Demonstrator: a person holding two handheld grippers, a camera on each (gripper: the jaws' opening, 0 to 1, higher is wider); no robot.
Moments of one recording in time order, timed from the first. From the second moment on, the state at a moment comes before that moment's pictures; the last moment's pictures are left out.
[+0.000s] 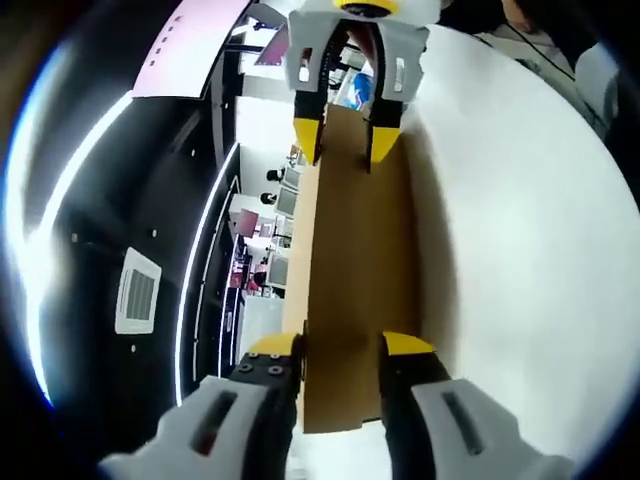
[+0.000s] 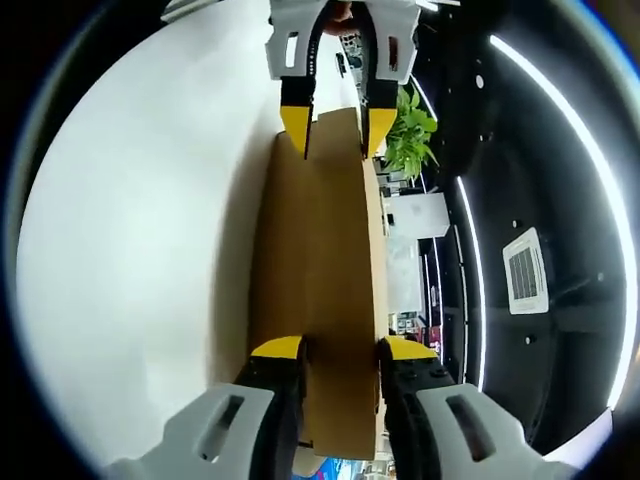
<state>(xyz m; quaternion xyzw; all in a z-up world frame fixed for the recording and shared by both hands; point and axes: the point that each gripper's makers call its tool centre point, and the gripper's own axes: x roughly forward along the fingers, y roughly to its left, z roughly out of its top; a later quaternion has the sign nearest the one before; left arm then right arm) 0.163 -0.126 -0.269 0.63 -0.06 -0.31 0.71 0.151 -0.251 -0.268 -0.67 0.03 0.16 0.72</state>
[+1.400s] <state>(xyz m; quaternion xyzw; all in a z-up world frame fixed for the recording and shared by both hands) 0.045 0.082 -0.179 0.12 0.07 -0.31 0.94 -0.001 -0.291 -0.194 -0.20 0.09 0.14 0.97</state>
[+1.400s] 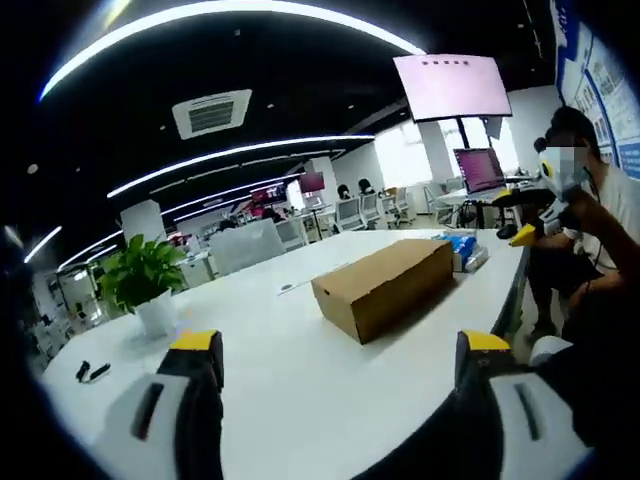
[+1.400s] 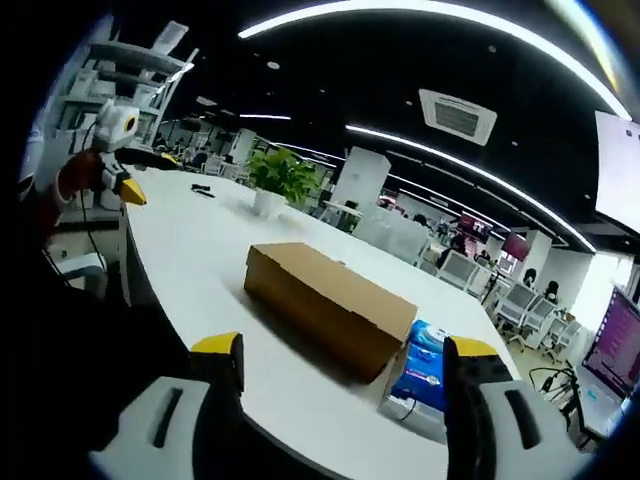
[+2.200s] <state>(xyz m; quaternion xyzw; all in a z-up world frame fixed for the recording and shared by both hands) 0.031 0.093 -0.186 0.10 0.09 -0.31 0.94 -0.024 -0.317 -0.254 -0.04 0.13 0.11 0.98</state>
